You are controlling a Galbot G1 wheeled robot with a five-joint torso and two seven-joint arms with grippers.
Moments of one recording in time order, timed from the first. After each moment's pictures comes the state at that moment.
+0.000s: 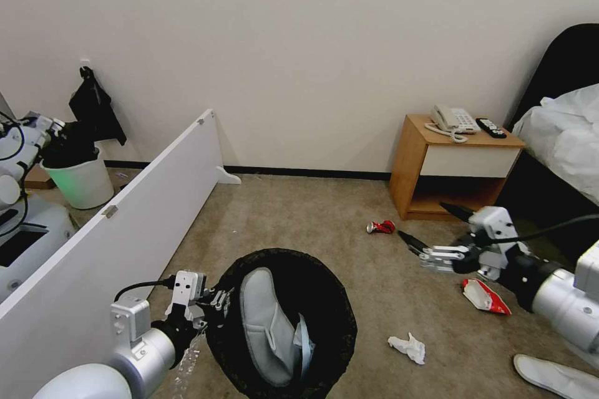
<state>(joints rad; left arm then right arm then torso) 1.50 -0.84 -0.51 -2.47 -0.99 0.59 -0.35 -1.71 0.49 1.07 2.48 1.00 -0.41 0.04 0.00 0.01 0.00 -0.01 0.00</state>
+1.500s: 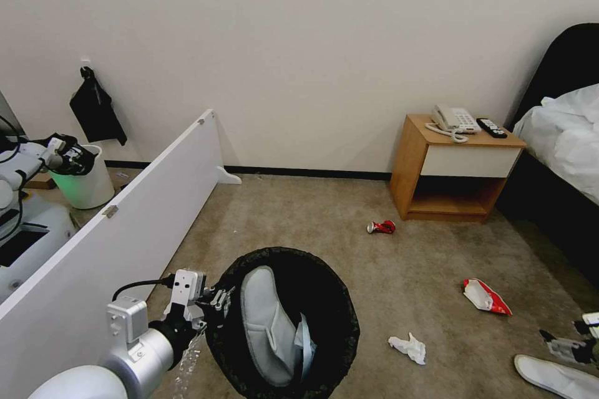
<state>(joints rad) 1.51 -0.82 -0.52 -2.49 -1.00 0.59 -0.34 -1.93 0.67 1.05 1.86 0.68 -0.50 0.06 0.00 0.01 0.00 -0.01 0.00</state>
